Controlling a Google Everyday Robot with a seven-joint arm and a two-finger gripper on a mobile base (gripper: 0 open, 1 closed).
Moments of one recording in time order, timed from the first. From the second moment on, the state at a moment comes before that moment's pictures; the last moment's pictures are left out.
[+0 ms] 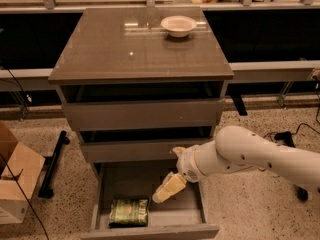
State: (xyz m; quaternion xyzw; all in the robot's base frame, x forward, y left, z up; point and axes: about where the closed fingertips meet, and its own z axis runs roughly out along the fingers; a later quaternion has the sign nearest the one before) arm 0.475 -0.028 0.621 -0.49 0.78 0.26 0.28
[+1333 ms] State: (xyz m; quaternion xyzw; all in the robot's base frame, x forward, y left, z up) arm 0.533 0.033 0.539 -0.45 0.76 0.31 0.34
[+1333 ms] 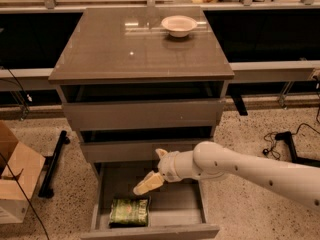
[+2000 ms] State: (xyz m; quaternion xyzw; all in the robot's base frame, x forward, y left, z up) arm 0.545 0.078 0.404 -0.41 0.77 0.36 0.34
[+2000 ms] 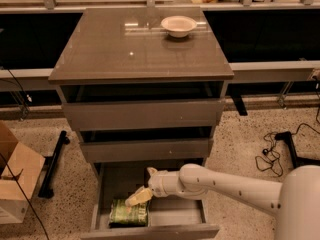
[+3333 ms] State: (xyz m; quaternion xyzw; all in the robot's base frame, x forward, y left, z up) arm 0.565 0.092 0.303 -0.39 0.82 0.30 0.29
